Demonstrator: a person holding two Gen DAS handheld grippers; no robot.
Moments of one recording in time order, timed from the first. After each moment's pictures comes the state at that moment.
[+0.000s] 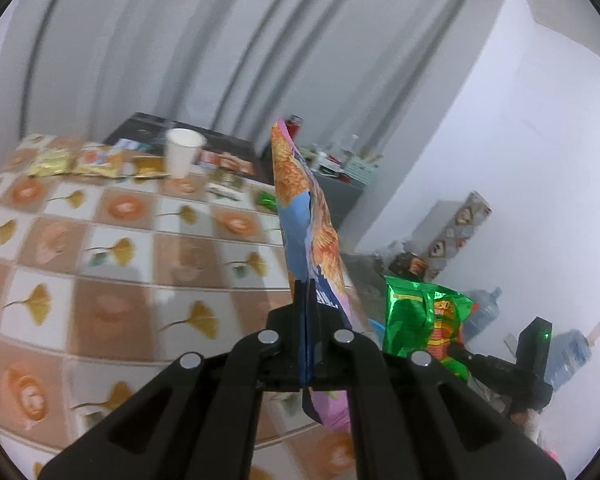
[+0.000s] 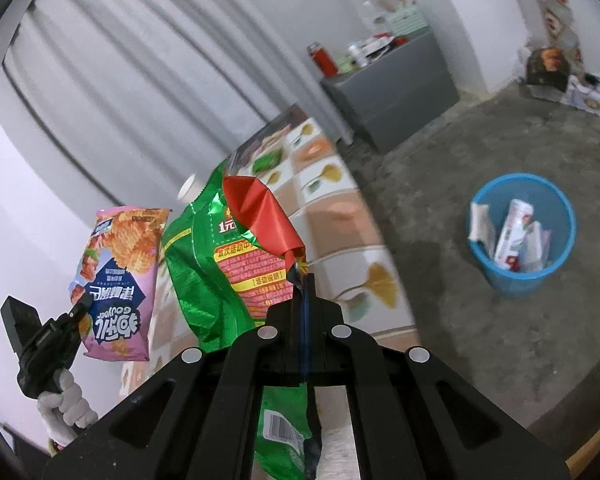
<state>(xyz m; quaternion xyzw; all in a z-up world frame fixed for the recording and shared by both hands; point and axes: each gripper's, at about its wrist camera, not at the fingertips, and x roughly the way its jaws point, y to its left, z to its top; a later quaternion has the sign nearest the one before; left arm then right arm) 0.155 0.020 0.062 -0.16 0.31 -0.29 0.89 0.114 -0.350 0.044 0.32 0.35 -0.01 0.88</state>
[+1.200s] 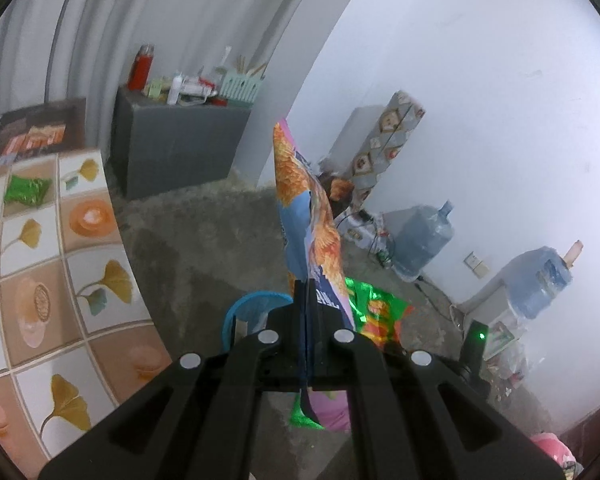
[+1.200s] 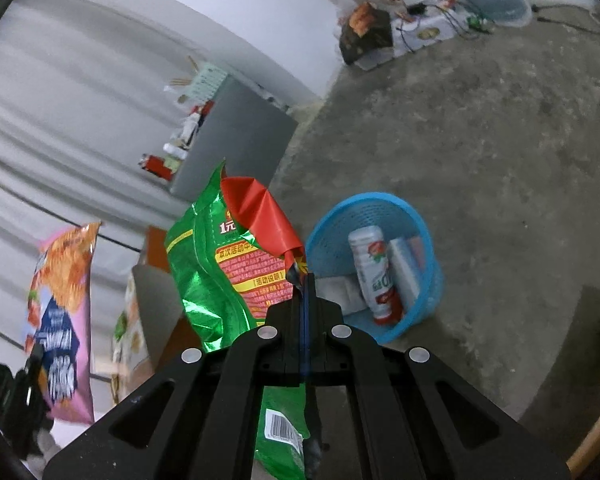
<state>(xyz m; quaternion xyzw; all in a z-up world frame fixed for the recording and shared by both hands) 0.239 -0.320 0.030 -0.06 0.39 -0.44 0.81 0.086 -0.592 -0.075 0.50 0.29 -0.22 0.79</state>
